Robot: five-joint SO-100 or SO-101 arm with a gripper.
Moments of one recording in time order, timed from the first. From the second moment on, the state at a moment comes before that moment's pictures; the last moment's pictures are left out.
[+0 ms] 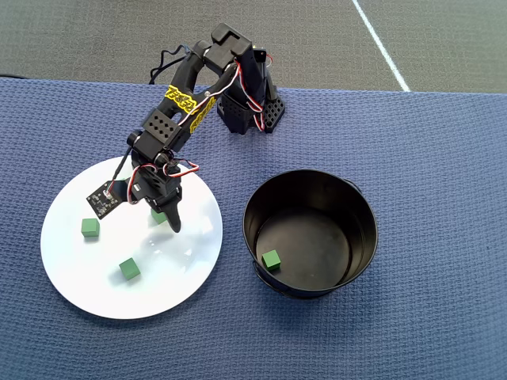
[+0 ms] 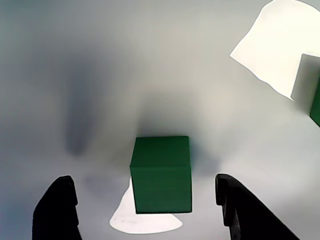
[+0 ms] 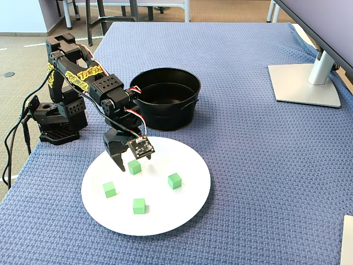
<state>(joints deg) 38.1 74.9 96.8 60.6 -77.7</state>
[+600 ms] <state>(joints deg) 38.1 82.9 95.3 58.3 -59.8</state>
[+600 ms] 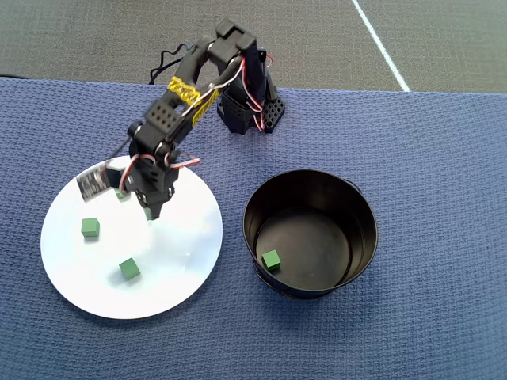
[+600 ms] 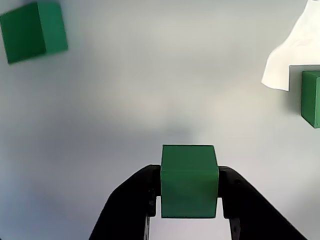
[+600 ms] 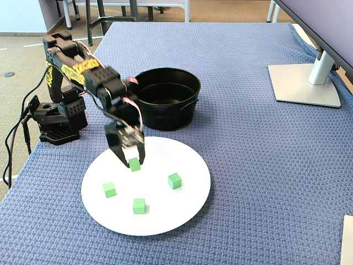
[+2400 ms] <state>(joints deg) 23.8 107.1 93.1 71.2 -41.6</state>
